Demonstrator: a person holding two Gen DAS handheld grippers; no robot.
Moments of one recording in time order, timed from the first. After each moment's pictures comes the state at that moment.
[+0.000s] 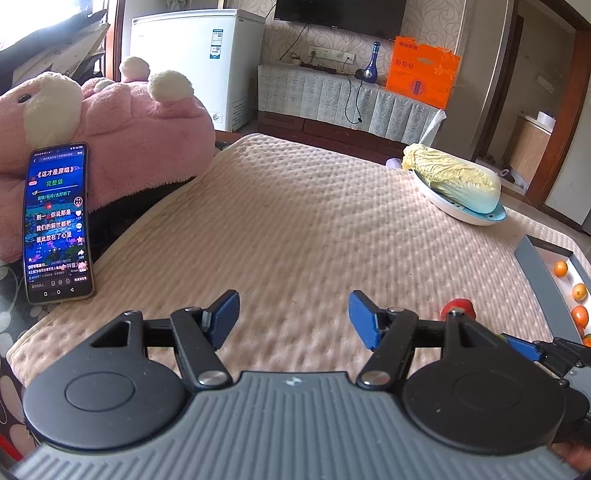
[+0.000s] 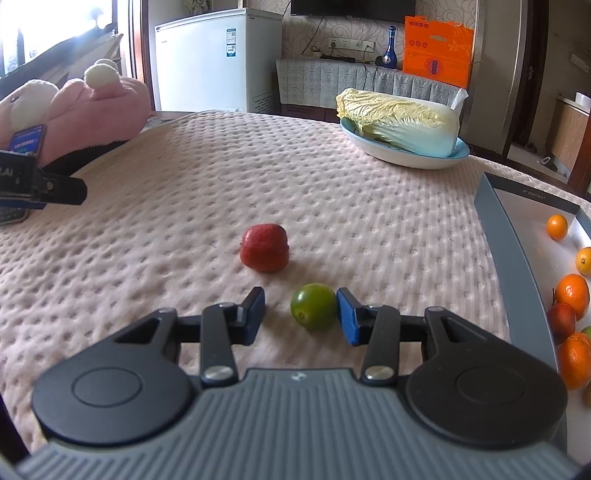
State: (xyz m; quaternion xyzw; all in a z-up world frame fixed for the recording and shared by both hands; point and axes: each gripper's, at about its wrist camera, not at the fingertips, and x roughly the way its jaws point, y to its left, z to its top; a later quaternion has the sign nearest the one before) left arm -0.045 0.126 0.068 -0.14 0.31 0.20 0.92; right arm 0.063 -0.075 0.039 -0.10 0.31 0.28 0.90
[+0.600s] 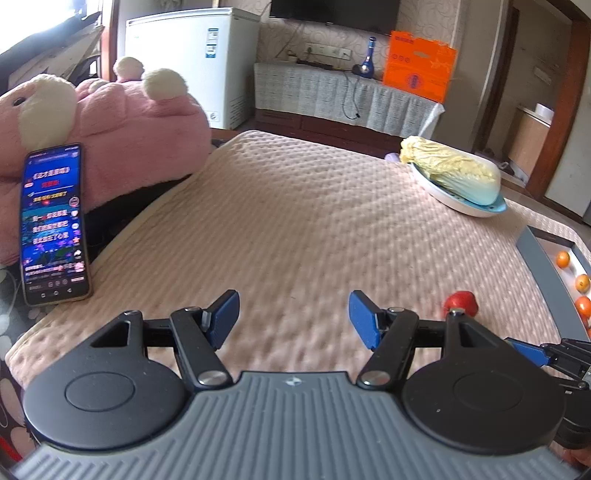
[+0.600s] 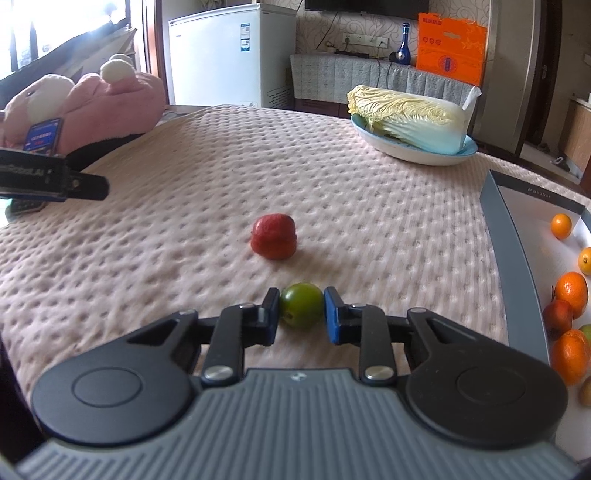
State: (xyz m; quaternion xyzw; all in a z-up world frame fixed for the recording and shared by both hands) left arm -0.041 0.122 0.064 -0.13 0.31 0.19 0.92; right arm 0.054 -0.088 0.044 -0.10 0.32 0.30 0.89
